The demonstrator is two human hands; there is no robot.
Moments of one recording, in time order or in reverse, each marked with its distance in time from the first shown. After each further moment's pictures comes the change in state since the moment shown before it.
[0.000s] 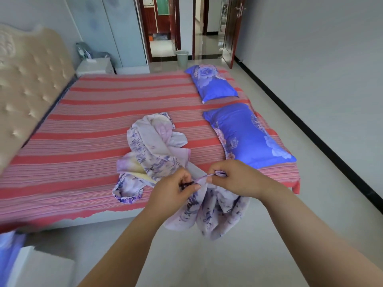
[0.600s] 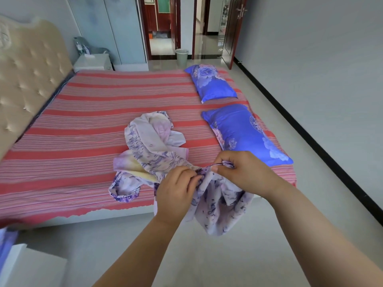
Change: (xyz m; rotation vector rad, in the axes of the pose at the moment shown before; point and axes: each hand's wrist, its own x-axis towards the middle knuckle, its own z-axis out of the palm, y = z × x) left_hand 0.004 -0.008 0.035 0.228 0.626 0.406; right_hand -0.007 -0.014 -0.015 0.048 0.179 0.060
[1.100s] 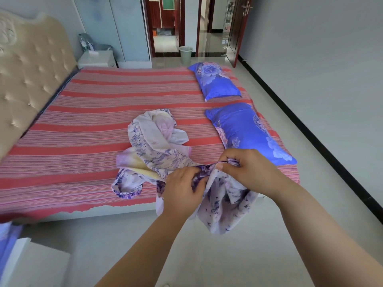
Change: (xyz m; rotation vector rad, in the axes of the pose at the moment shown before) left_hand 0.000 0.002 0.005 -0.107 -0.269 -0.252; right_hand 0.001 -0.002 -0.001 -0.022 0.033 -0.020
